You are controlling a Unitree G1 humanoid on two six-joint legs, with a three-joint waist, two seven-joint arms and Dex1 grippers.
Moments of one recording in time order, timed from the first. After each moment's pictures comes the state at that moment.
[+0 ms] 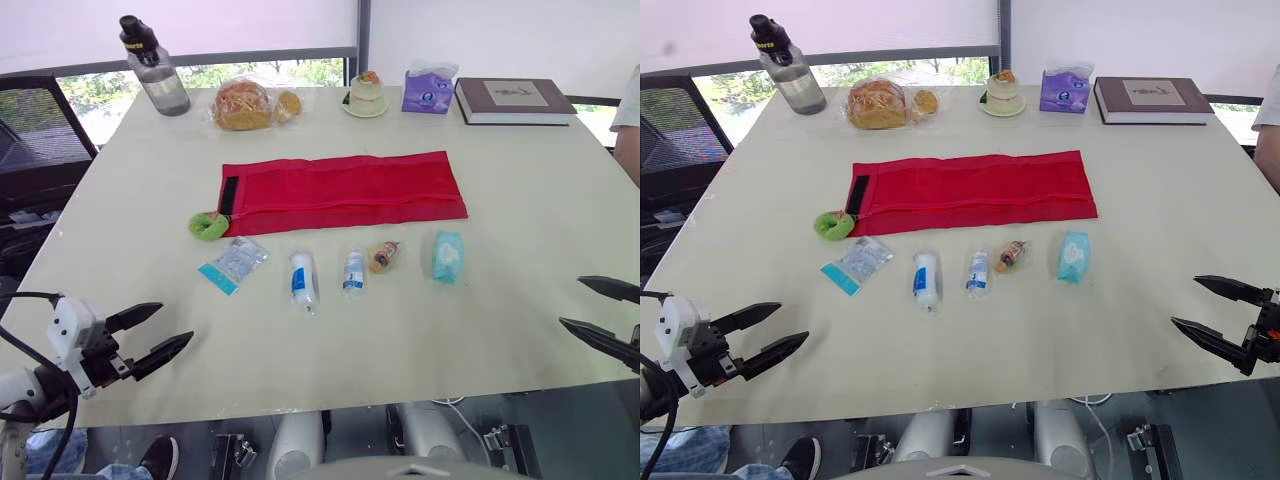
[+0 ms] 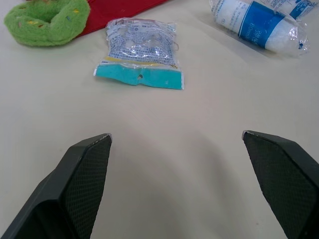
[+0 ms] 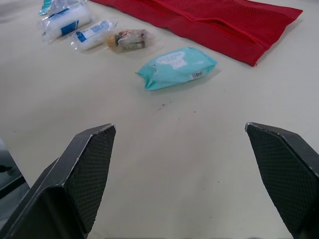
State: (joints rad) left arm 0.39 0.78 0.60 -0.04 -0.53 0.20 -1.16; right arm 0.29 -0.84 -0.60 -0.08 0.64 0.19 1.30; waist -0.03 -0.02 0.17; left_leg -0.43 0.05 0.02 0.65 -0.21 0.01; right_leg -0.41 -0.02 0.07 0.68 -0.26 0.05
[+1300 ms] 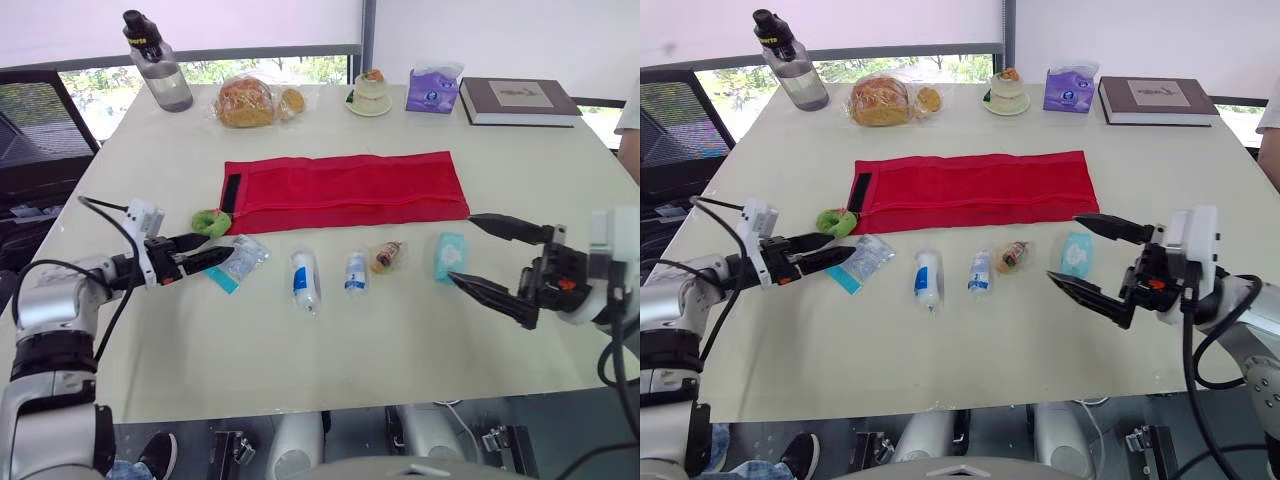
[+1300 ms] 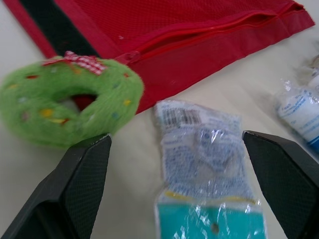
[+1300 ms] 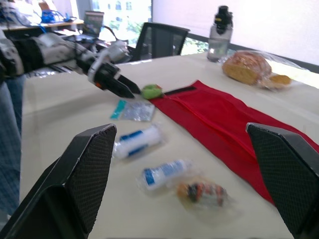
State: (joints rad) left arm -0.46 0.86 0.19 0.53 -0.45 0.57 -1.17; right arm -0.03 -0.73 -0.28 -0.71 0.87 0.50 0.80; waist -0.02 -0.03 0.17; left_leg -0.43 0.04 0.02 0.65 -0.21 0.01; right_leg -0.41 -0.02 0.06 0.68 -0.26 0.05
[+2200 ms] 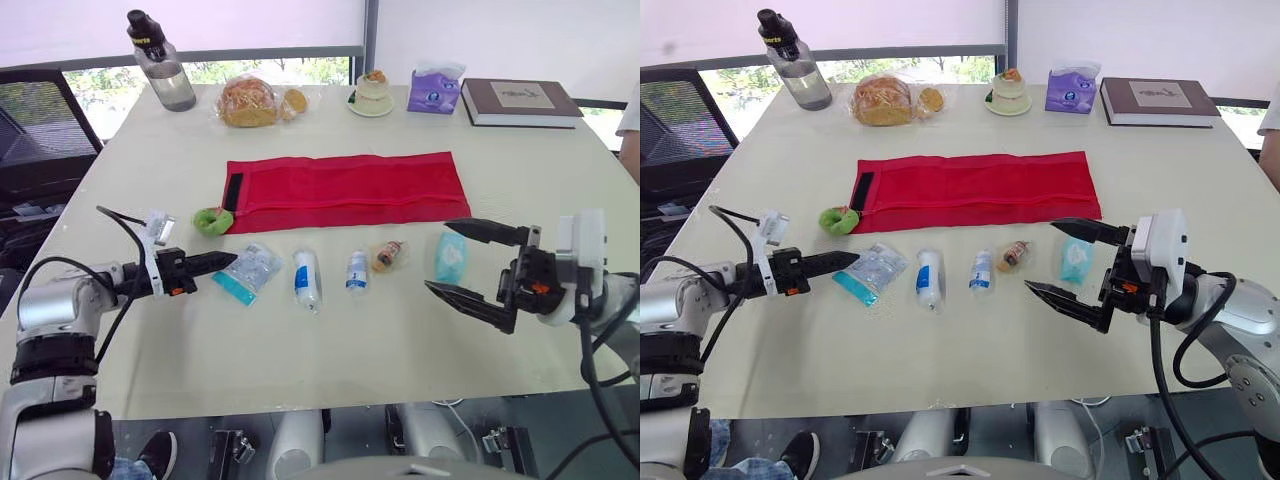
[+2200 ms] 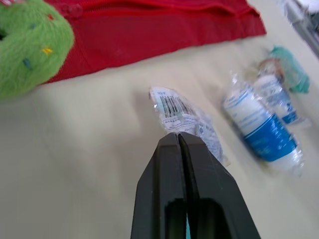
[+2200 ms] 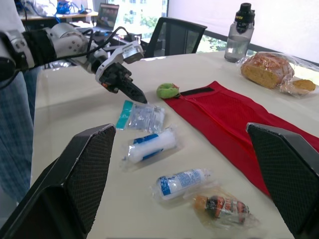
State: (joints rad) left arm -0.36 0.85 0.27 0.32 -0.57 0.85 -1.17; right arm -0.06 -0.74 -0.21 -0.73 0.85 0.52 0.77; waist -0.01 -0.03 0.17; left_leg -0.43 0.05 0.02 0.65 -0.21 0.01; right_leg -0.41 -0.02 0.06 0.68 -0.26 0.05
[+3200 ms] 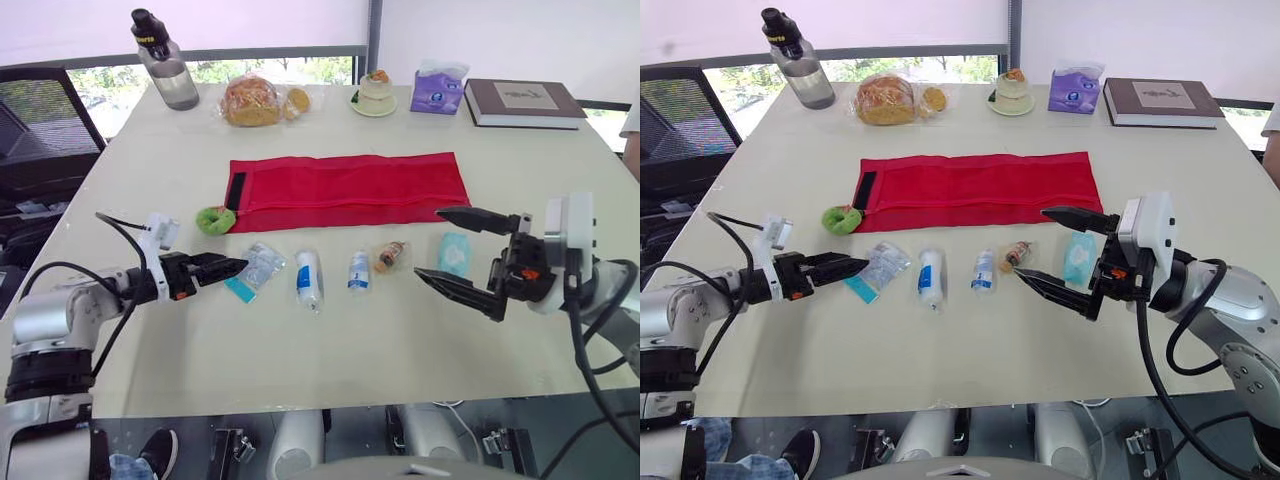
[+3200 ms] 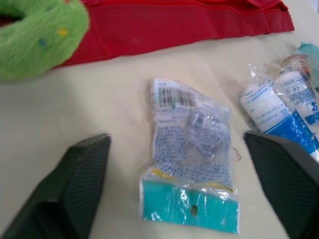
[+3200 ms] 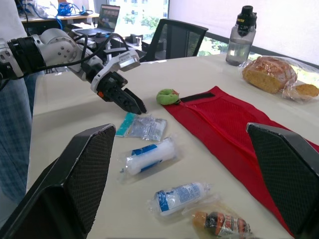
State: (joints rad) left arm -0.32 0.87 0.22 0.22 -0.59 0.88 -1.03; right arm -0.17 -0.77 -0.17 -0.75 0.90 0.59 0.68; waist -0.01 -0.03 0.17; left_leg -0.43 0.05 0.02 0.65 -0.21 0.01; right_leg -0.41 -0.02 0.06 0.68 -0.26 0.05
